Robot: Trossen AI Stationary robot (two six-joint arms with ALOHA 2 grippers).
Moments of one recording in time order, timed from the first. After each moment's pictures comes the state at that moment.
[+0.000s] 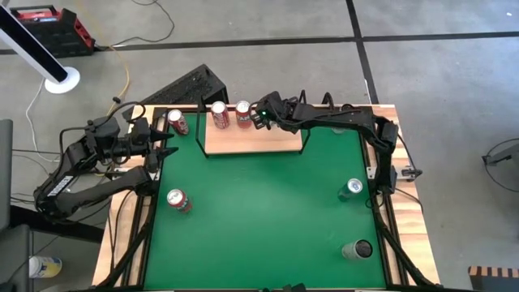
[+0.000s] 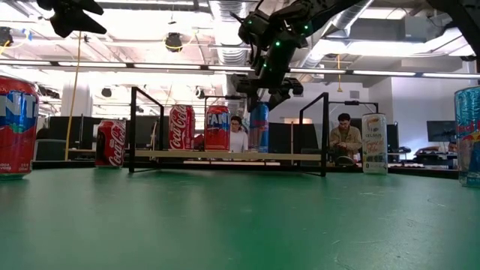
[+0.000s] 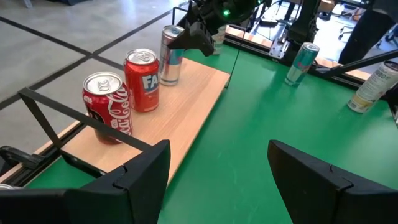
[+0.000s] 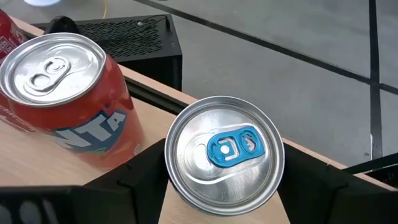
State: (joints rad) left arm 0.59 0.38 0.87 -0.80 0.18 -0.10; right arm -0.36 1.94 1.61 -0.51 0.63 0.51
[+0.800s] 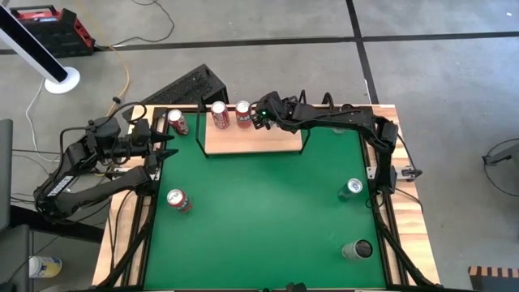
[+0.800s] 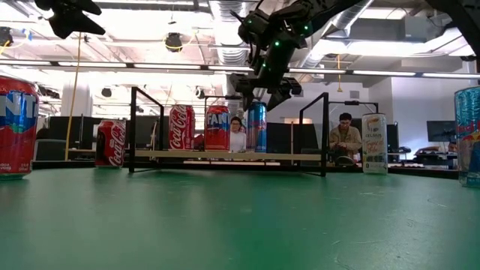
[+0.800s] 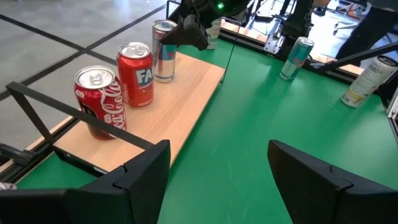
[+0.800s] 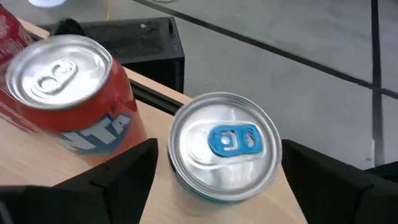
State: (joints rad) left arm 0.59 0.38 0.87 -0.82 0.20 -0.10; right arm -0.35 1.93 1.60 -0.49 0.62 0.49
